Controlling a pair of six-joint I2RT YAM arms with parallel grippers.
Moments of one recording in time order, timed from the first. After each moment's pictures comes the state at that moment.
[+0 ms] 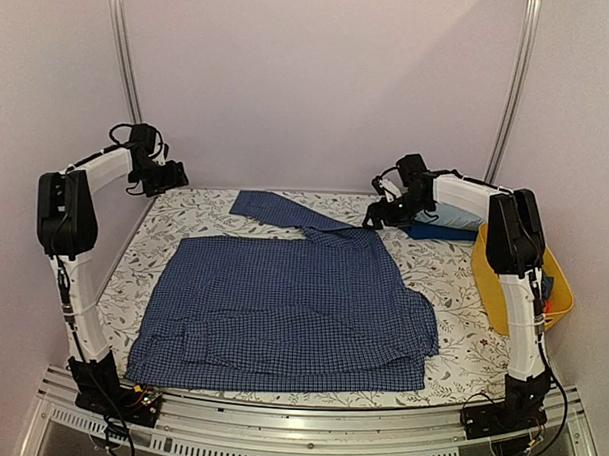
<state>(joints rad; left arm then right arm) 0.05 2.16 1.90 -0.57 0.13 -0.23 0.33 2.34 1.97 -0.63 -0.34 0.01</state>
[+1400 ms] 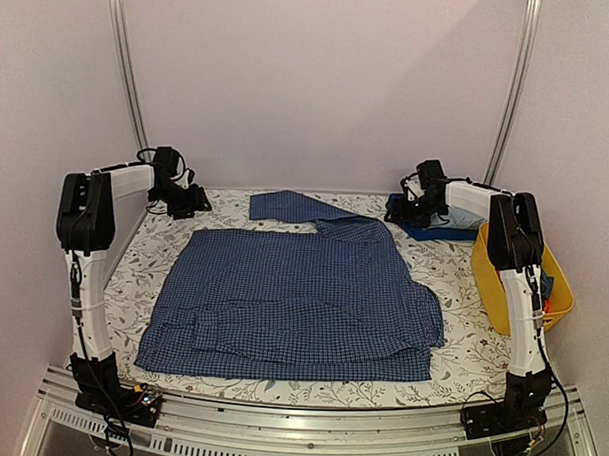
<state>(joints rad) -0.03 2.25 1.81 -0.55 0.30 -0.26 0.22 2.47 2.05 -0.51 -0.24 0.19</state>
